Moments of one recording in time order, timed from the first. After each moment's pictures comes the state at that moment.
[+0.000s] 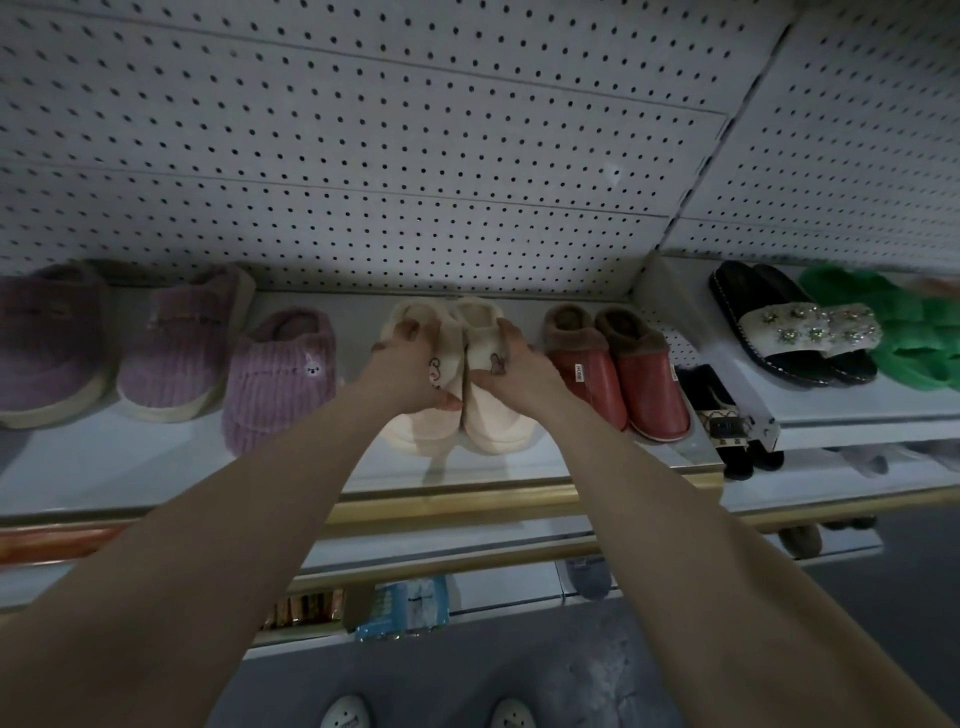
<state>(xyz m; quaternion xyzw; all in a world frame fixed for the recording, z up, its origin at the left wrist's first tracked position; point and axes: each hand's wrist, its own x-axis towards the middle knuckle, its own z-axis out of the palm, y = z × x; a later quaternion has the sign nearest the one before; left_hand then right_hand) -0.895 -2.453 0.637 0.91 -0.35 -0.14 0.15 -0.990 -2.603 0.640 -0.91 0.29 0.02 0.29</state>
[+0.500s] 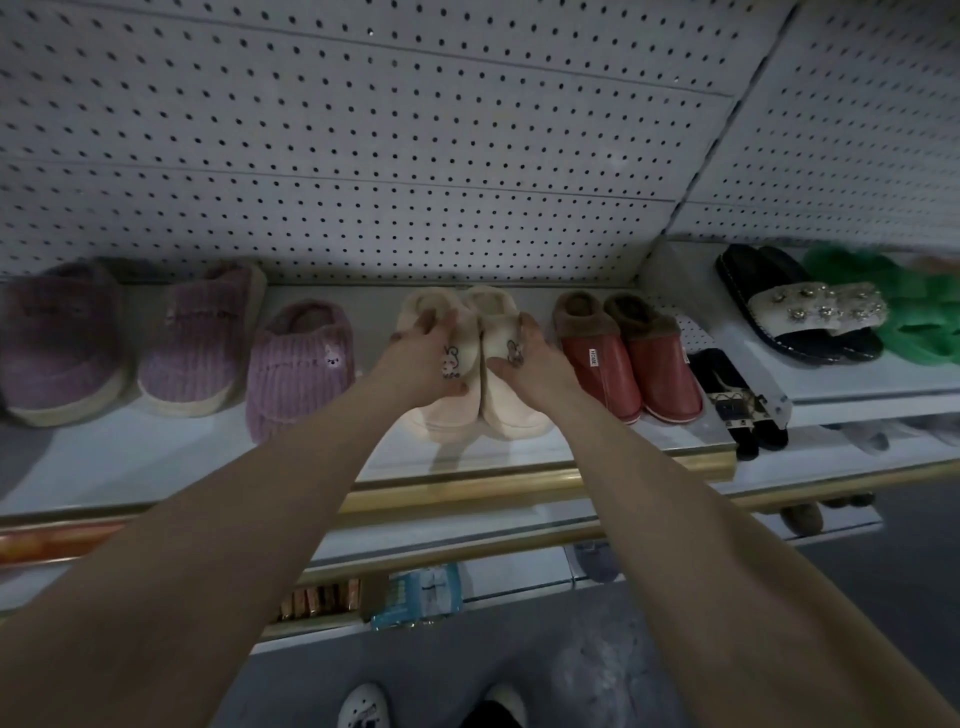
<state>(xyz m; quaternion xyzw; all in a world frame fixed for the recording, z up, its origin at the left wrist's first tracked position) -0.891 -2.439 0.634 0.89 -0.40 -0.13 0.16 -0.991 -2.590 0.628 -0.90 0.33 -0.01 0.29</state>
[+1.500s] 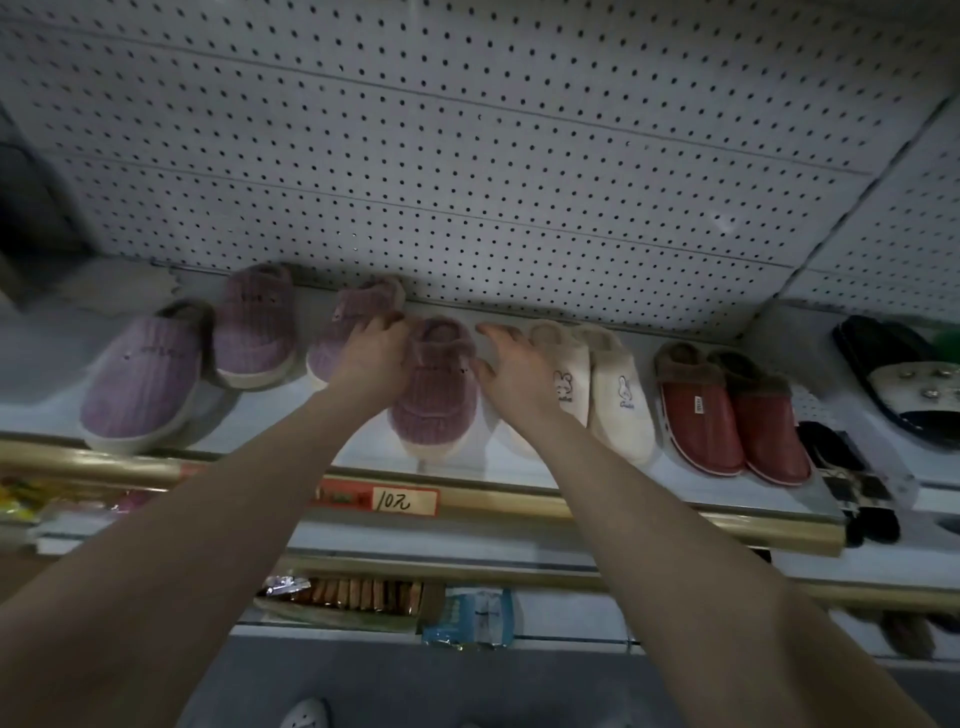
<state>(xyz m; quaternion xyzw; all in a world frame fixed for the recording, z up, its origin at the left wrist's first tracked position) -0.831 -2.266 0.636 0.94 -0.27 0.05 0.20 -0.931 -2.437 0.658 -0.96 0.12 -0.12 0.21</state>
